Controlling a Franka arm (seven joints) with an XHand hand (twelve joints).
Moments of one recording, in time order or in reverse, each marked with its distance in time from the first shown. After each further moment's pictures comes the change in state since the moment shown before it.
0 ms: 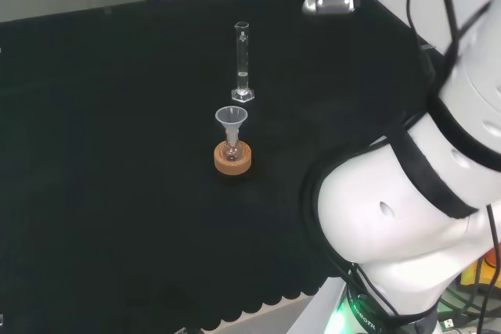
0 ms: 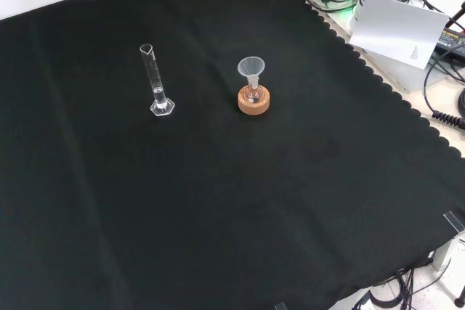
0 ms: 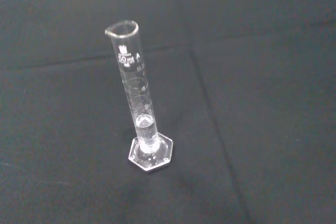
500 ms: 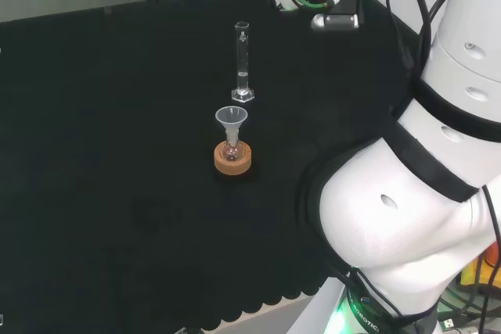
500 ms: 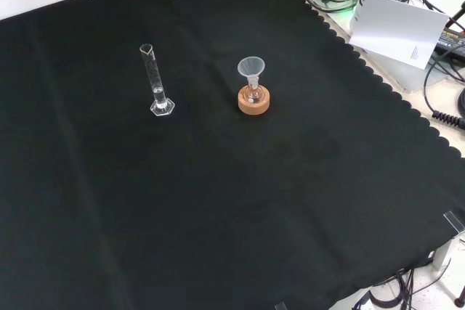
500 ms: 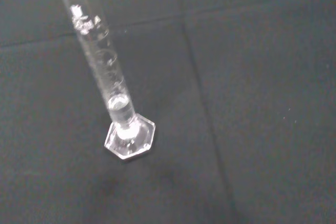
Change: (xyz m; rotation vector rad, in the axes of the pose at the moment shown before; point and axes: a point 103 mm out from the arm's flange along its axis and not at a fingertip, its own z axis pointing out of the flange) arm -0.034 0.031 0.036 0.036 0.025 -0.009
